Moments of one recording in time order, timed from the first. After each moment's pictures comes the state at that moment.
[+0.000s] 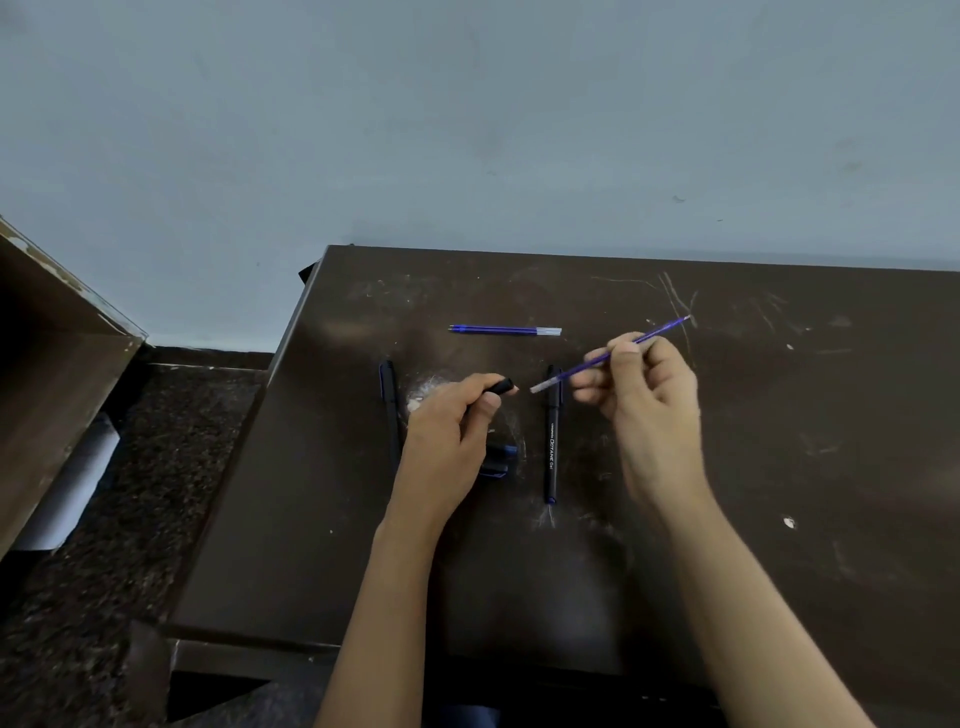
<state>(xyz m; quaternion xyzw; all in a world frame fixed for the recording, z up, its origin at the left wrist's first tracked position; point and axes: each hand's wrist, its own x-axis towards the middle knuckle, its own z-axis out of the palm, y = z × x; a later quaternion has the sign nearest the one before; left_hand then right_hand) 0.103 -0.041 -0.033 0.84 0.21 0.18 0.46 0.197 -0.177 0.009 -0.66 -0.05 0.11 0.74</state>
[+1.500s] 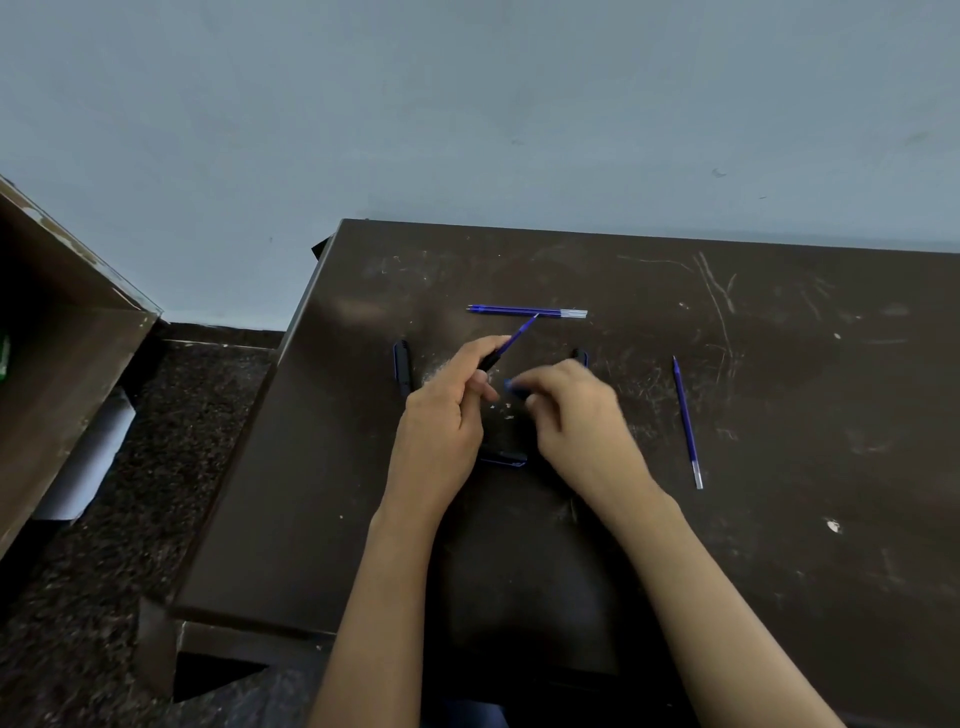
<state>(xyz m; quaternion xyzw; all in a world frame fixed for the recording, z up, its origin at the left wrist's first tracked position) 0.097 -0.027 -0.038 0.86 0.22 0.19 0.41 0.184 -0.144 -0.034 -0.86 -0.36 0.07 0.35</state>
